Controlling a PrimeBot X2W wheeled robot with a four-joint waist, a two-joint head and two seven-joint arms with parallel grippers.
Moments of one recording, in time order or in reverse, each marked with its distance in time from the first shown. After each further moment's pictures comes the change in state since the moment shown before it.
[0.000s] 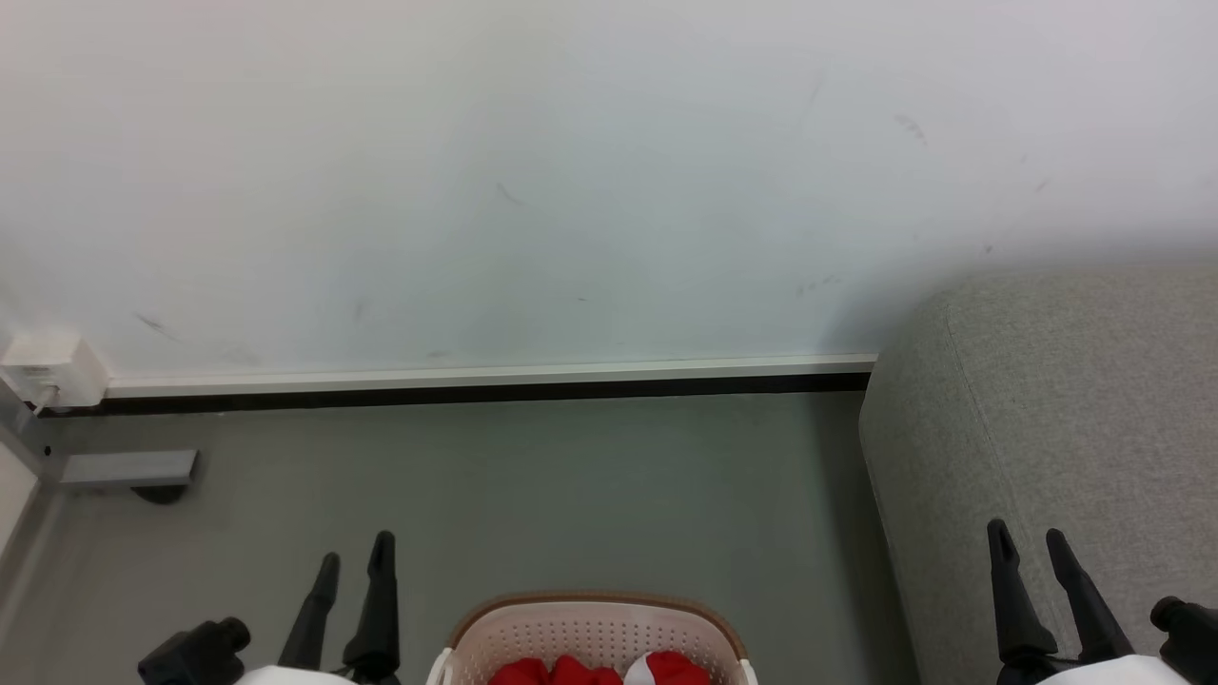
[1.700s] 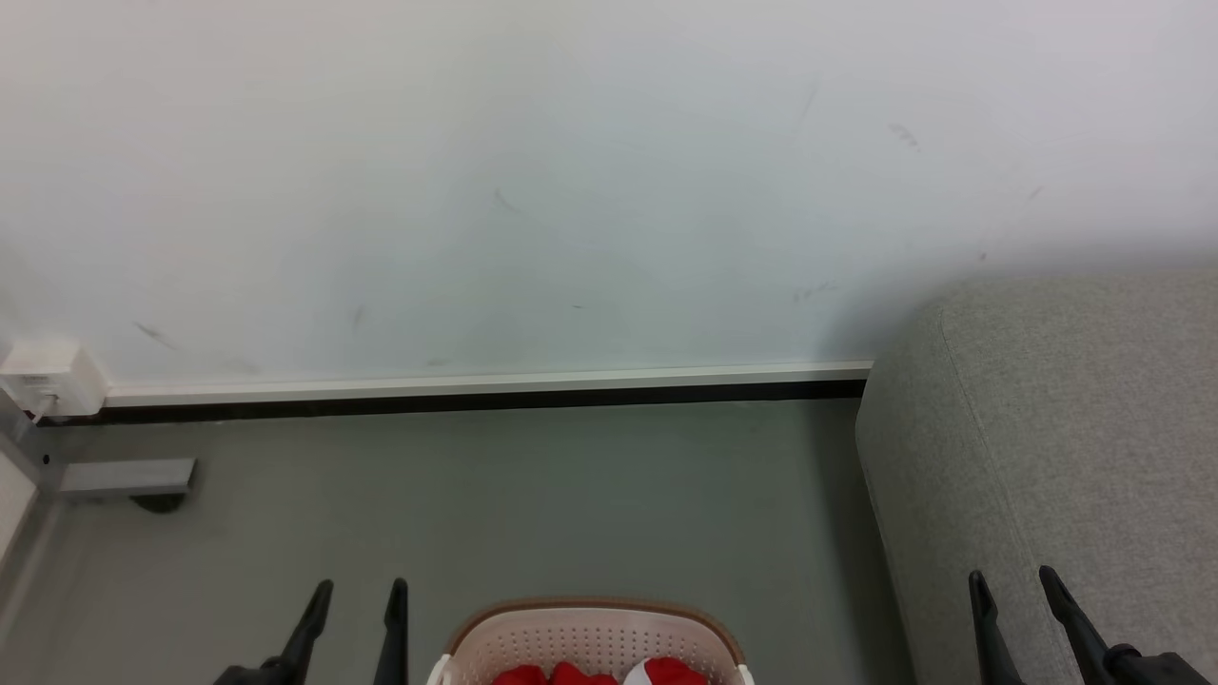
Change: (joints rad) left arm 0.070 0.015 -0.002 0.002 0.486 0.000 -0.114; right arm 0.046 0.017 -0.018 0.070 -0.370 0.000 -0.114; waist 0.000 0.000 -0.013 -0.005
